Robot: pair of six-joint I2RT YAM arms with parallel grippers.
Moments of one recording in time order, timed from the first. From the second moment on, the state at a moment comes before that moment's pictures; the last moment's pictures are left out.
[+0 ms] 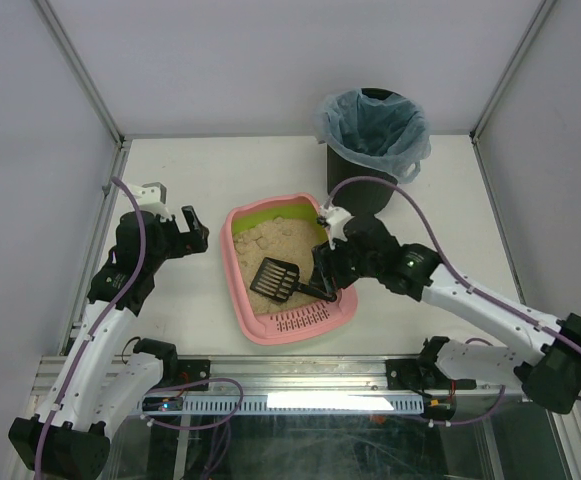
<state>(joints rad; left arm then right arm) -0.20 0.76 0.76 -0.46 -0.04 -0.31 0.85 1.07 0.94 -0.55 -0.13 0.30</state>
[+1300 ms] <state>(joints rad) -0.20 0.64 0.75 -0.39 0.21 -0.31 0.87 1.35 0.97 -0.55 -0.15 0.36</state>
